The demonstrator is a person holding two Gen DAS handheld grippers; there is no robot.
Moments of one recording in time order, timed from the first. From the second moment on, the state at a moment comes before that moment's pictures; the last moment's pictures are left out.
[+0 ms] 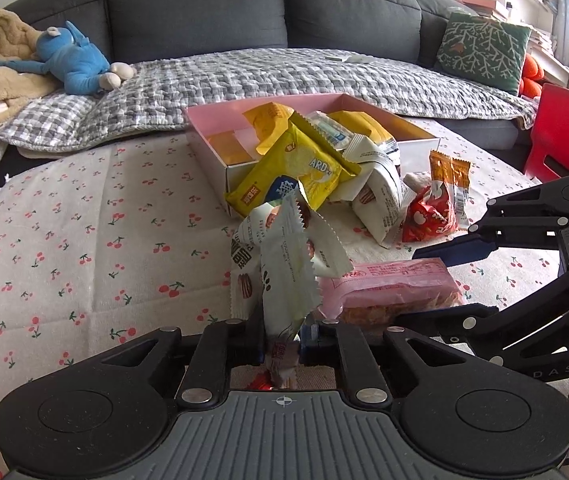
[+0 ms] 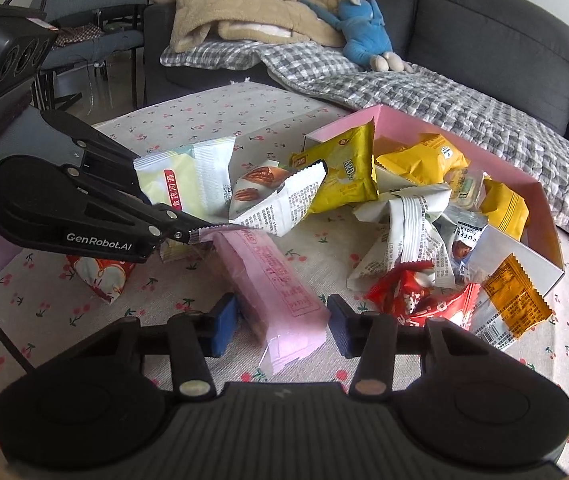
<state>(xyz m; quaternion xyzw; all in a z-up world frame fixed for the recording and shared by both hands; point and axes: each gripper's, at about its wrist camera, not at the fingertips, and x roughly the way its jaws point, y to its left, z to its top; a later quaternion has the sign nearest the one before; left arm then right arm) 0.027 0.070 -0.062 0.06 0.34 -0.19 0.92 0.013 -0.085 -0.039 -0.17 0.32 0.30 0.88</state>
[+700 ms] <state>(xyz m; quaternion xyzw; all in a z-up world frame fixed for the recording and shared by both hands) 0.030 0.077 -0.032 0.02 0.33 -0.18 0.93 0.003 -0.120 -0.003 -0.09 0.31 0.28 0.90</state>
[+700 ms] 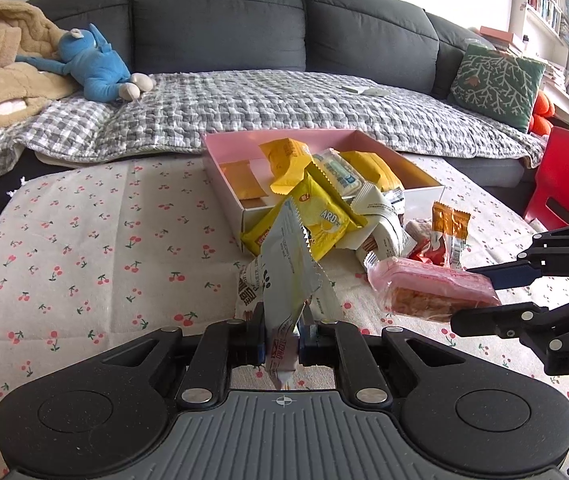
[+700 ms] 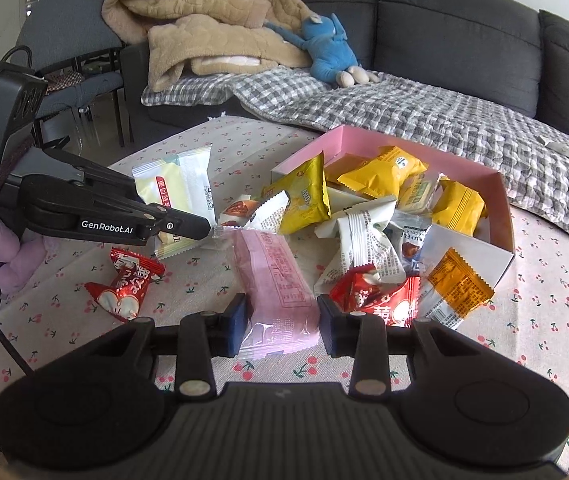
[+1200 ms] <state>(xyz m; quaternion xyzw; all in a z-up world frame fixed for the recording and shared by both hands) 0.043 0.071 -0.002 -0.01 0.29 -0.16 0.94 0.044 -0.148 0.015 -0.02 0.29 0.23 0.93</state>
